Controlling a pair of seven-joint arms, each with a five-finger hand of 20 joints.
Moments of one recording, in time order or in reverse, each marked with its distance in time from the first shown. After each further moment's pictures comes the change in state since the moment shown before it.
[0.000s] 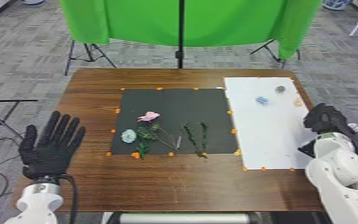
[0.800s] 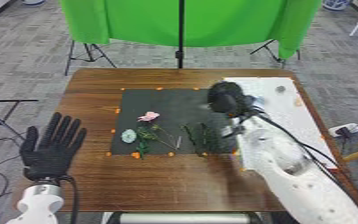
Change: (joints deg) left arm 0.2 -0.2 0.4 -0.1 0.0 -0.1 -0.5; right arm 16.8 -3.0 -28.4 -6.9 0.9 -3.3 -26.7
